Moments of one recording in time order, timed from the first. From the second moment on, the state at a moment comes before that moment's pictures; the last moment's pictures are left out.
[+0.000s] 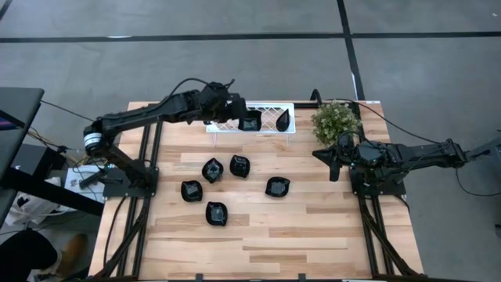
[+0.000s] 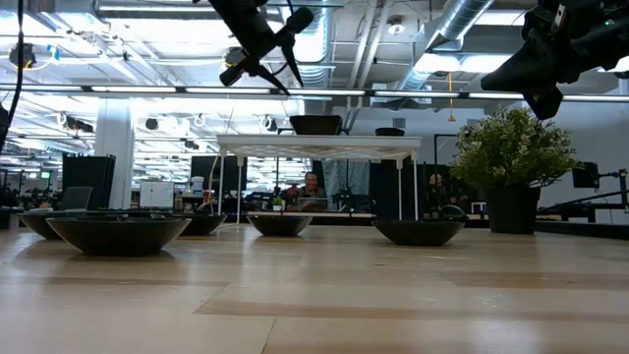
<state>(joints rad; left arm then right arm) 0.33 1.69 1.43 -0.62 -0.16 -1.07 0.11 0.37 0.36 -0.28 0.39 0.49</state>
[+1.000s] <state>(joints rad) -0.21 1.66 1.43 -0.86 -0.25 -1.46 0.11 0.37 0.36 -0.28 0.39 0.49</state>
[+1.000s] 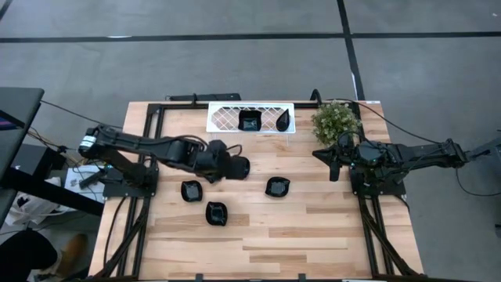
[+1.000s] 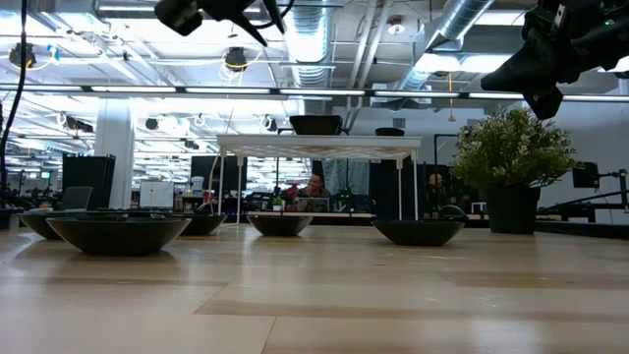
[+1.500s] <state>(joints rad) -0.35 1.66 1.43 -1.06 -0.45 -1.52 0.11 0.37 0.36 -0.28 0.39 0.49</state>
